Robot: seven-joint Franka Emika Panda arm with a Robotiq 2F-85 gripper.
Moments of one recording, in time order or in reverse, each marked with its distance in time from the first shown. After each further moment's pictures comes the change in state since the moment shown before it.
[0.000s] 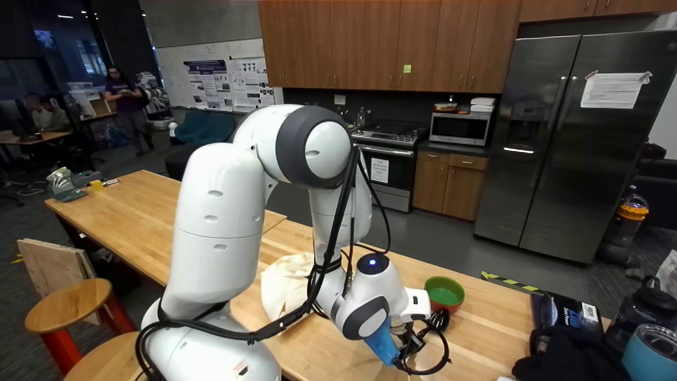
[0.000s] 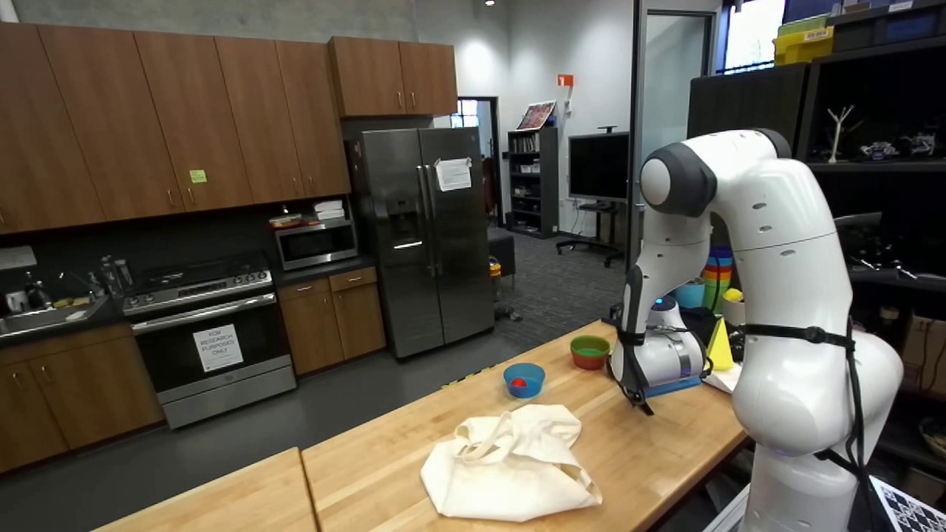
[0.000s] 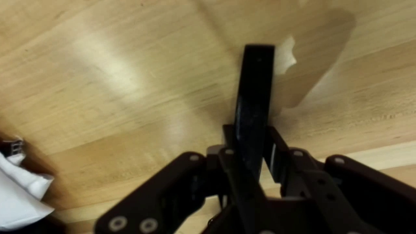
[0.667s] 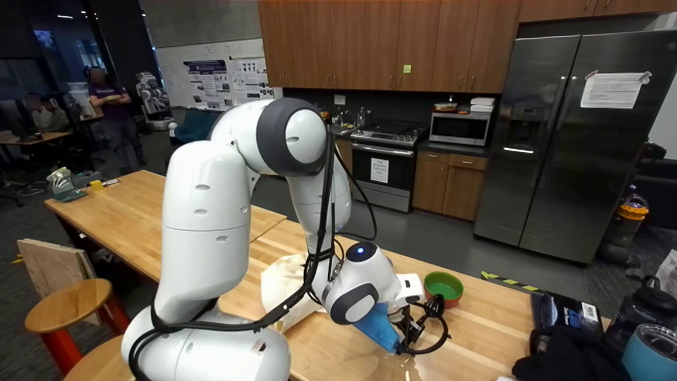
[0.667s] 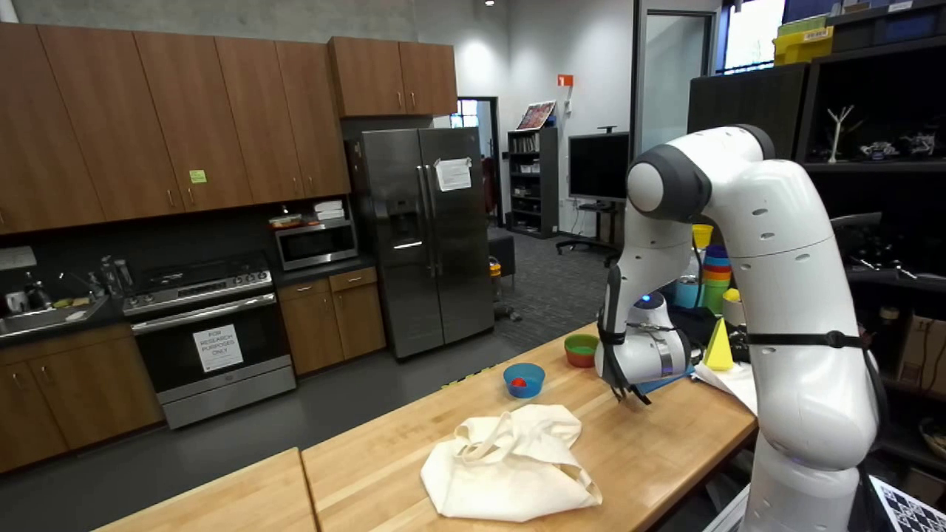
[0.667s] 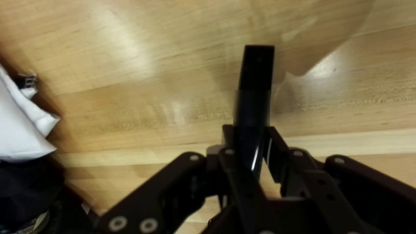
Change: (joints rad) arm 0.337 -0.012 -0.201 -0.001 0.255 0.000 -0.237
